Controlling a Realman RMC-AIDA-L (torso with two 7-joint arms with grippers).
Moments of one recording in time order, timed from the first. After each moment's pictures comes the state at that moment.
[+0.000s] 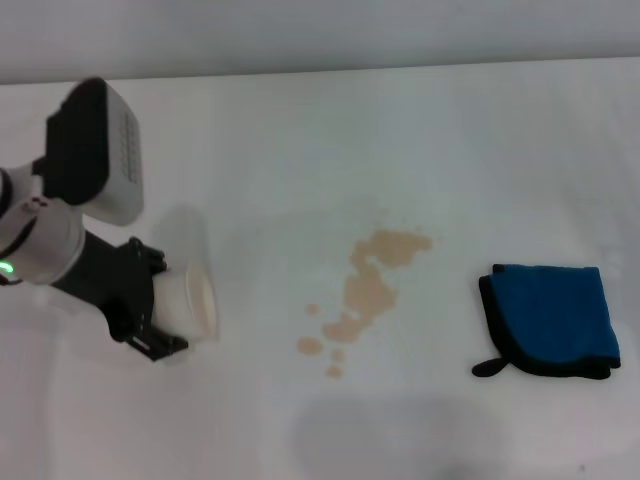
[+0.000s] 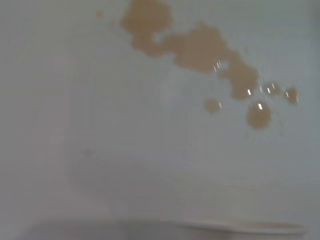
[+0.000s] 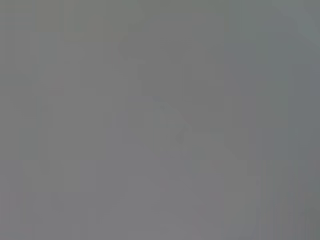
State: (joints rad) left arm -0.72 -2.07 1.31 0.92 -0.64 -1.43 1.47; right arm 0.34 2.01 -0.07 -0.05 2.06 1.24 -2.93
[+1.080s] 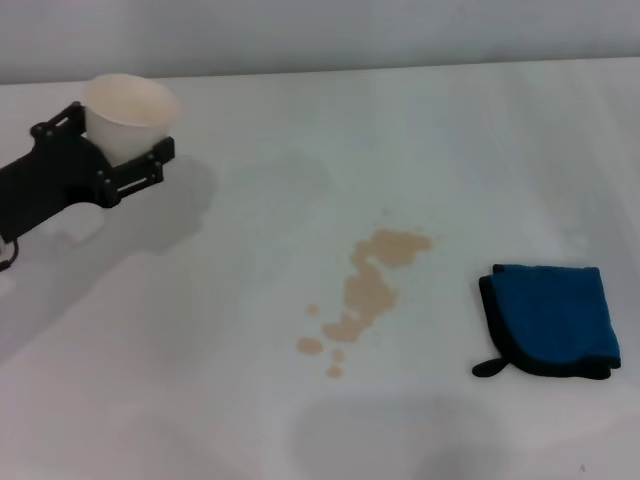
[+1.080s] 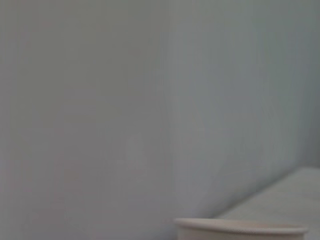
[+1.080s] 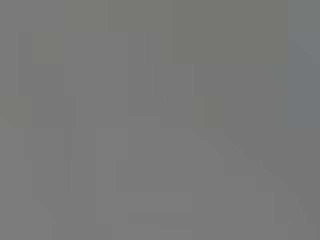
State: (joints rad) left arm -0.44 -2.07 1.03 0.55 -1.79 -1.15 2.19; right arm 0.39 2.01 -0.08 -0.06 2.03 1.26 -2.93
